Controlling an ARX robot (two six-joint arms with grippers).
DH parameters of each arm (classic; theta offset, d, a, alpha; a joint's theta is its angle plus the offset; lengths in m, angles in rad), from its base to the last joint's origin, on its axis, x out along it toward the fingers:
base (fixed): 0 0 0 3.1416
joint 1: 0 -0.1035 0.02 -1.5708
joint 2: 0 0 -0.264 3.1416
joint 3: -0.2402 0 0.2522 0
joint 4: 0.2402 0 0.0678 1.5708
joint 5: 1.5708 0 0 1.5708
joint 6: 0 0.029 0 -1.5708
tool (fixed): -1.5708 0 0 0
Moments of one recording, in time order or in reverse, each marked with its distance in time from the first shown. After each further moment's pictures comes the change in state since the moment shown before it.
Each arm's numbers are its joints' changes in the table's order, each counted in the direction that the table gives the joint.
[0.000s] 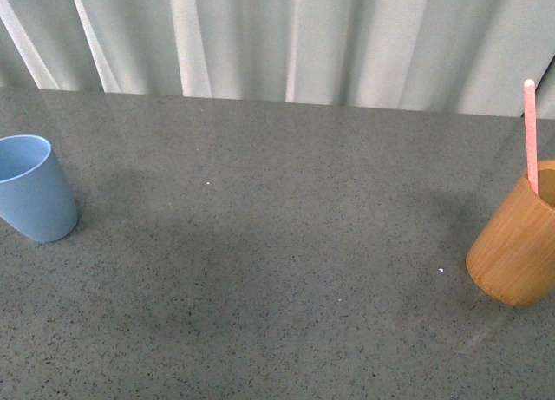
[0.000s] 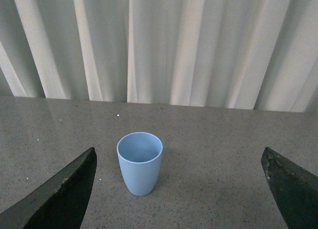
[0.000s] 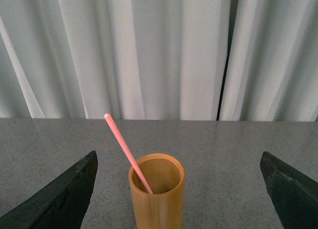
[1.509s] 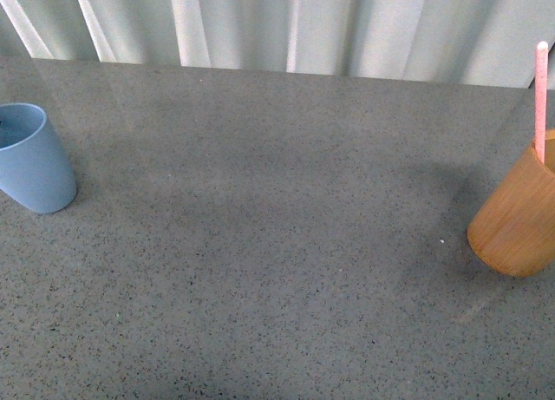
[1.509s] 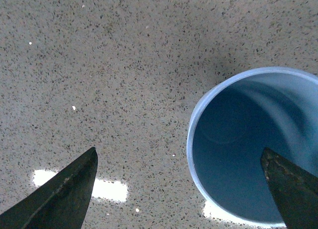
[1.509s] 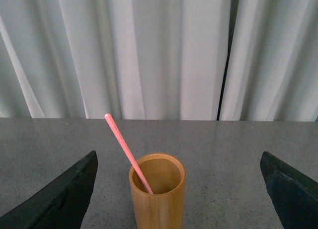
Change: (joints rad) left arm -0.155 -1.850 -1.117 0.311 0.076 0.142; right arm 0.000 0.000 0.000 0.000 0.000 0.000
